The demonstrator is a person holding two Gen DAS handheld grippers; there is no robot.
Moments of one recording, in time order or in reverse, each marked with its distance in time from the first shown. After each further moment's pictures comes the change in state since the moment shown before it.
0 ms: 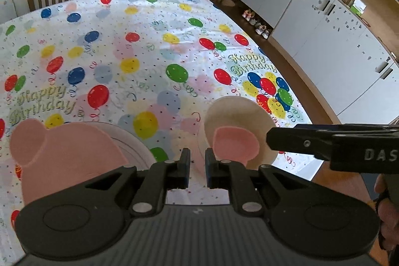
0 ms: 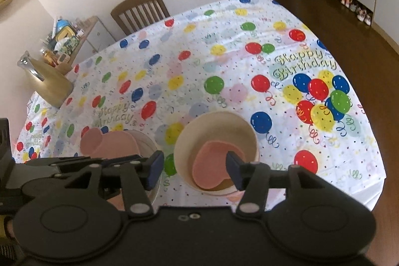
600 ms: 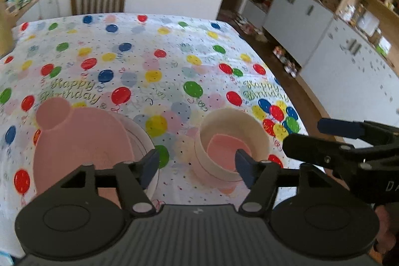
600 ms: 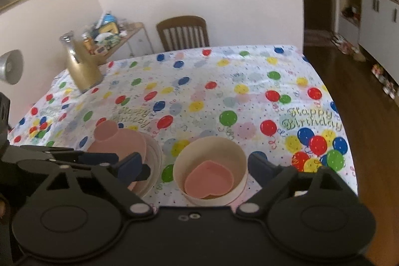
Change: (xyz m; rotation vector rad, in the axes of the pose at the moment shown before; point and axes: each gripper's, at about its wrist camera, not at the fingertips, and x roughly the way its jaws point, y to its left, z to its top) left arm -0.037 -0.043 -0.039 -0.165 -0.175 0.144; right arm -0.043 -0.015 -0.015 -0.322 -0.134 0.106
